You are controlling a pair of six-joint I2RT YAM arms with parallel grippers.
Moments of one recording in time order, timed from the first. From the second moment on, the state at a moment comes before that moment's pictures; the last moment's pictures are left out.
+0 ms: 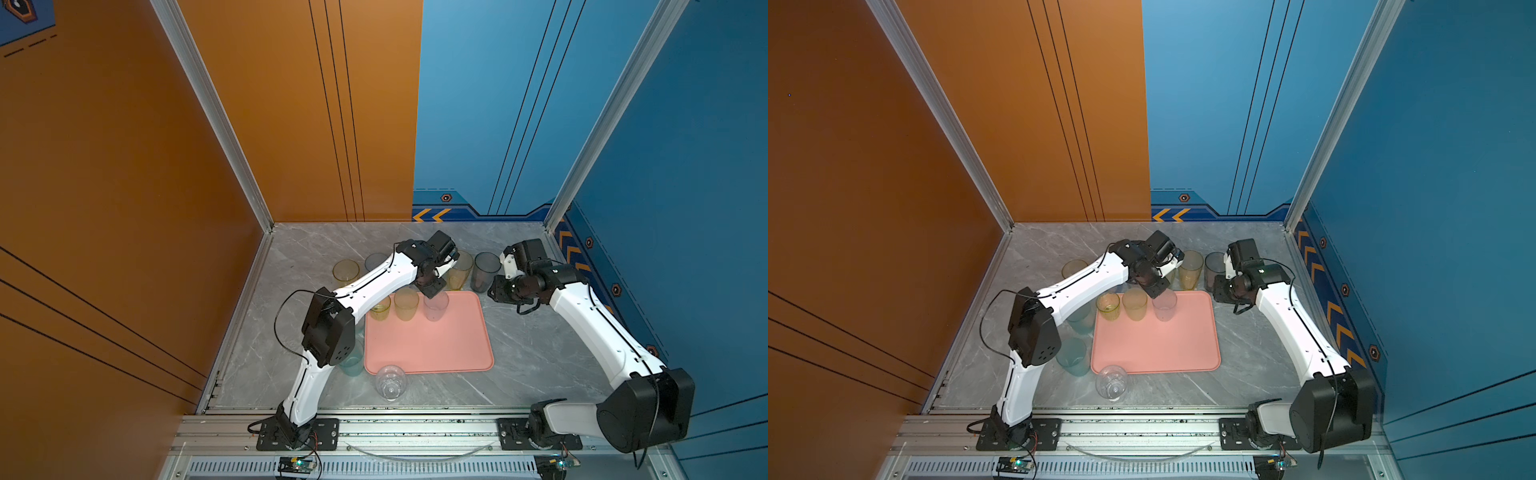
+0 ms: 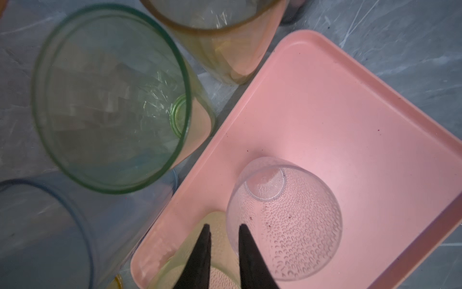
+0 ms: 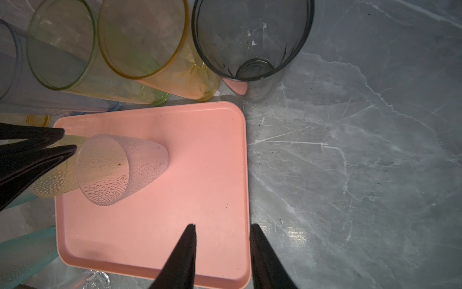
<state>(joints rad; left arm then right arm) -0.78 2.11 2.02 -1.04 -0.08 0.12 0.19 1.34 1.19 -0.93 -0.11 0.27</state>
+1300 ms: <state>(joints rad) -0.48 1.02 0.96 -0.55 -0.12 -0.18 1.12 1.53 1.26 -0.98 -0.05 0.49</state>
